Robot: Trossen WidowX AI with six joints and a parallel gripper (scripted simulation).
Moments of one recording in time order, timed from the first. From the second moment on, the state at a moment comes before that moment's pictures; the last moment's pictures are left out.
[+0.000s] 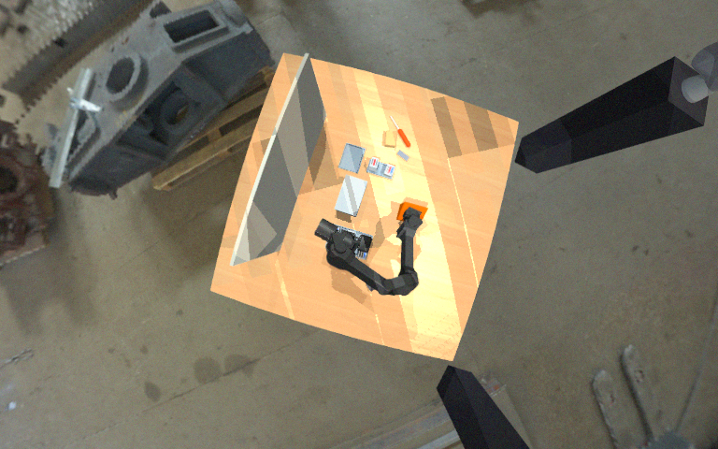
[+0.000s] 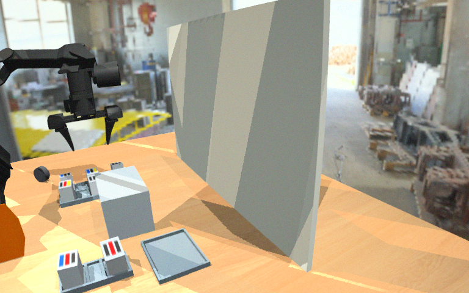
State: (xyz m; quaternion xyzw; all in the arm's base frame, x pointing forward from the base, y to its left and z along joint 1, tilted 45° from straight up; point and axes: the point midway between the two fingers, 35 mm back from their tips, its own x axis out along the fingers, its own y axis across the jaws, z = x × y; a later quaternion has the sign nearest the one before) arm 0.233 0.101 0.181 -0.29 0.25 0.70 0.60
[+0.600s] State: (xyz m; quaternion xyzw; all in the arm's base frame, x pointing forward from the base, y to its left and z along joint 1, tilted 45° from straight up) arm 0.225 0.130 0.151 -0.30 0.24 0.70 0.59
